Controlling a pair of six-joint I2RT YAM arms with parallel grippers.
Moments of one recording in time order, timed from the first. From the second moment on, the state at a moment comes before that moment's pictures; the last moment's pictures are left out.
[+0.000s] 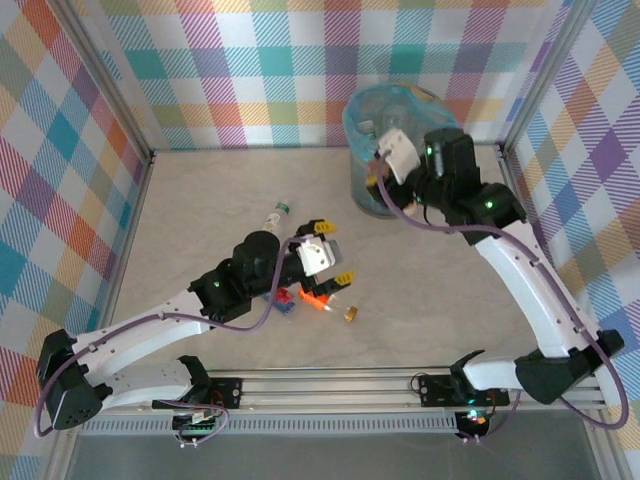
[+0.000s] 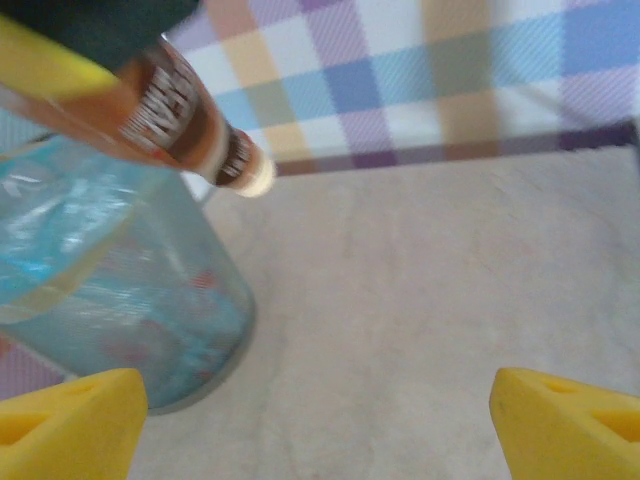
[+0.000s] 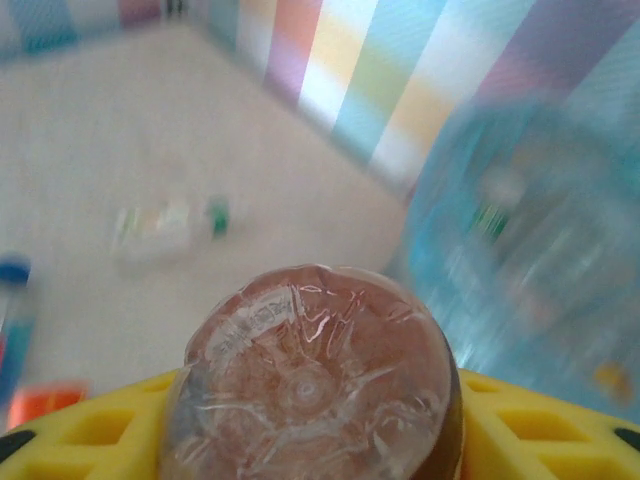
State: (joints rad) left arm -0.93 1.09 0.88 0.02 0.10 0.39; right arm 0.52 1.34 1.65 -0.73 -0.09 -0.35
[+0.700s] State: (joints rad) left arm -0.84 1.12 1.06 -0.07 -0.13 0.22; right arm 0.38 1.97 2.05 -0.33 -0.04 -0.26
